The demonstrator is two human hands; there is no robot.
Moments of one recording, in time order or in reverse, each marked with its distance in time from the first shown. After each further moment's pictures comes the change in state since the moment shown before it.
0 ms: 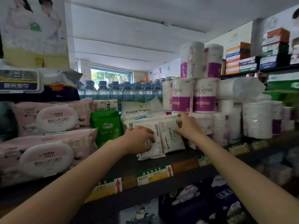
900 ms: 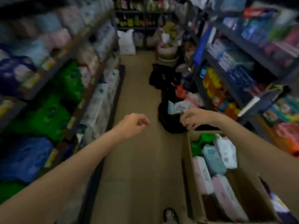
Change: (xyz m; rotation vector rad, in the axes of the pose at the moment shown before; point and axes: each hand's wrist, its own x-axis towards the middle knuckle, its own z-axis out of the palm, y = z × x) left_hand -0.271 0.433 0.205 -0.757 -0.574 0.916; right_hand -0.720 0.150 -0.171 0.136 -0.192 1.279
